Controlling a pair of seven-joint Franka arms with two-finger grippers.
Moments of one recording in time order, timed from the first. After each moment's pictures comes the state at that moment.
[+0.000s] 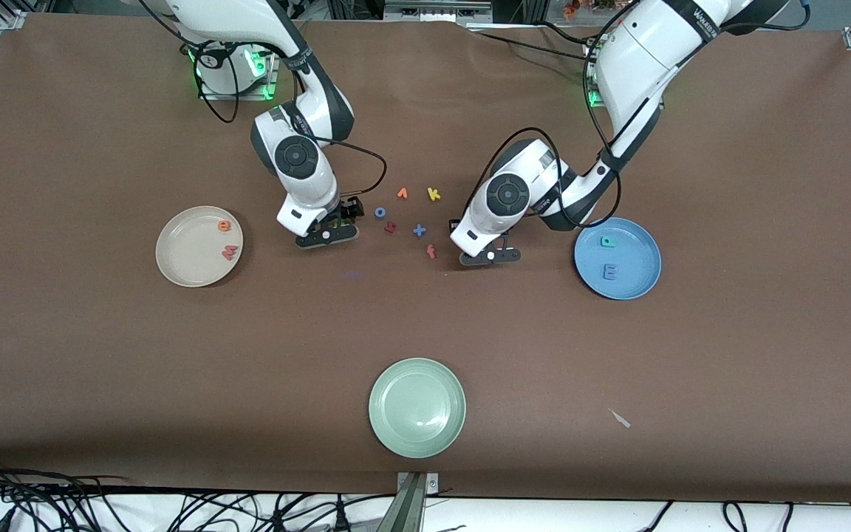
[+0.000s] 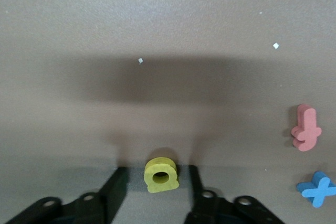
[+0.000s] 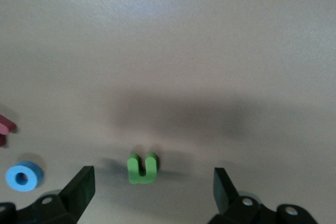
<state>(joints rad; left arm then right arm) -0.23 0.70 -0.47 -1.86 0.13 2.35 -0.84 0.71 0.43 -0.10 -2.18 0.09 2.53 0.31</state>
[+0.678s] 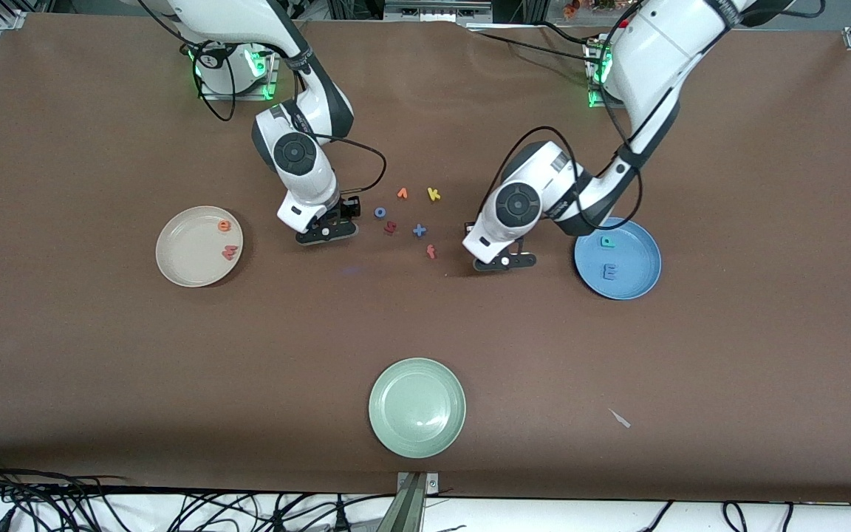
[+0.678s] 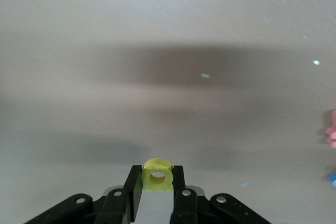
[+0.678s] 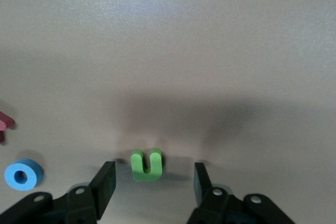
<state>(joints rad) -0.16 0.61 -0.47 -1.81 0.13 2.10 -0.73 0.71 0.43 -0.09 -2.21 0.11 2.57 0.32</state>
